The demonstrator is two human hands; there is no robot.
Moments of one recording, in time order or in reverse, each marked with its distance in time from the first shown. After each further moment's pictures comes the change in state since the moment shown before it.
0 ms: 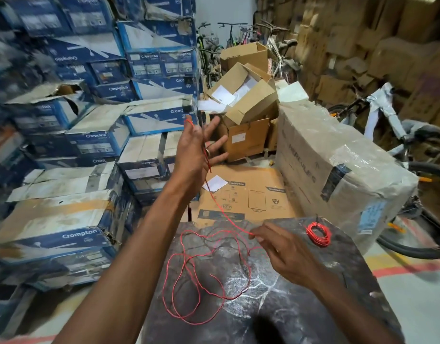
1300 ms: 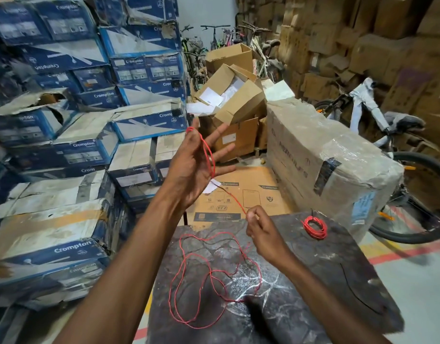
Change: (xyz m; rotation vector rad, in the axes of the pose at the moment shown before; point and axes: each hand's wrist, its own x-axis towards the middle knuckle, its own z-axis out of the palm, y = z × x) left_hand -0.010 0.002 -0.013 -0.203 -0.286 -0.167; right_hand 0.032 -0.004 0.051 0.655 0.128 0.596
